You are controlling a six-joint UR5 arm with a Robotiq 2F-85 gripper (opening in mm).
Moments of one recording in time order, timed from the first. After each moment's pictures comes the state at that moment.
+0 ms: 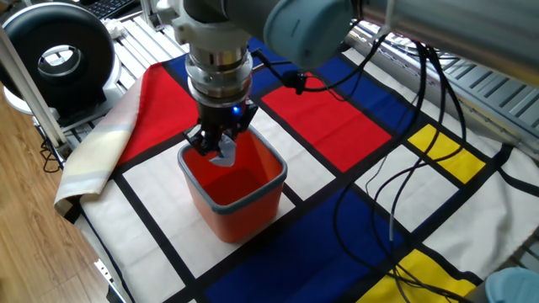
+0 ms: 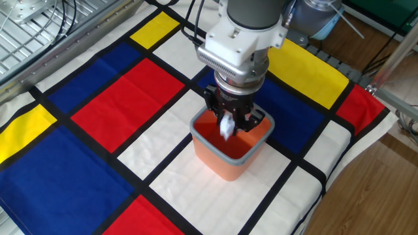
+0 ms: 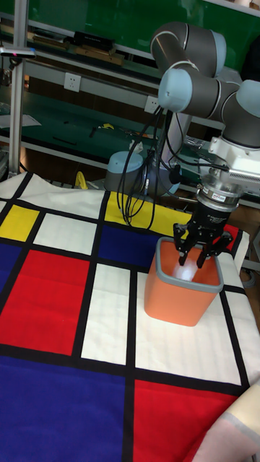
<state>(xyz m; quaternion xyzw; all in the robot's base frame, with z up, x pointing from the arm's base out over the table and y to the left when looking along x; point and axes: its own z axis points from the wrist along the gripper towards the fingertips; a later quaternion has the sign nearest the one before) 0.484 0.173 0.144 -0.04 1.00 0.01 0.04</state>
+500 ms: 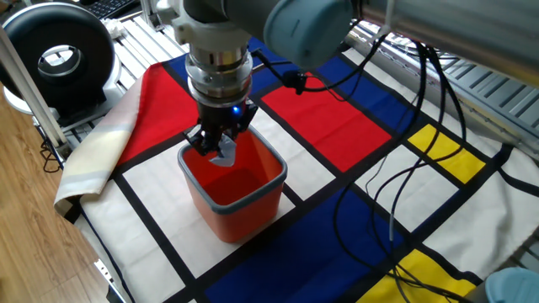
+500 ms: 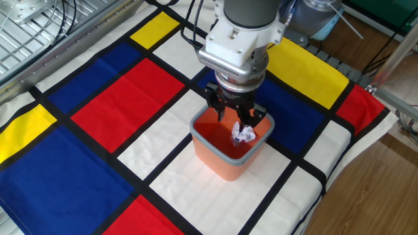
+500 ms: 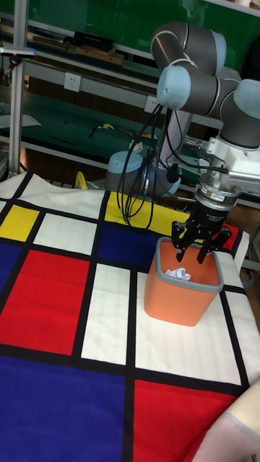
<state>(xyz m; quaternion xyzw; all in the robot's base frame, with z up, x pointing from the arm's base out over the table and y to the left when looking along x) 0.473 0.173 0.144 -0.06 1.00 0.02 0.02</state>
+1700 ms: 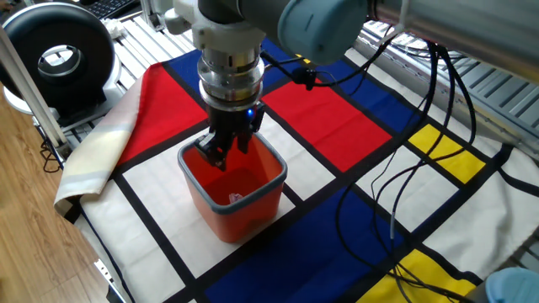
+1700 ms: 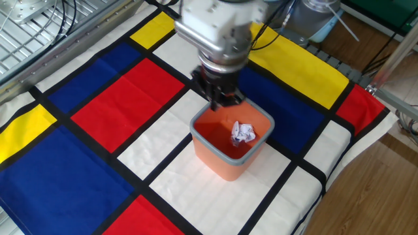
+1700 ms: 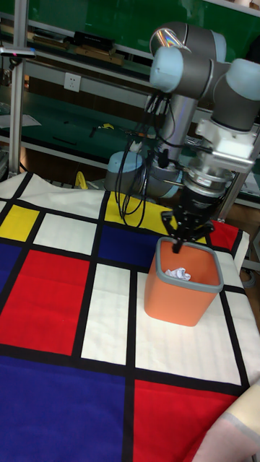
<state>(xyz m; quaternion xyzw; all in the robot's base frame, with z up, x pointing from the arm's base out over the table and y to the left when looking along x) 0.476 0.114 0.170 -0.01 1.00 -0.01 0.02</state>
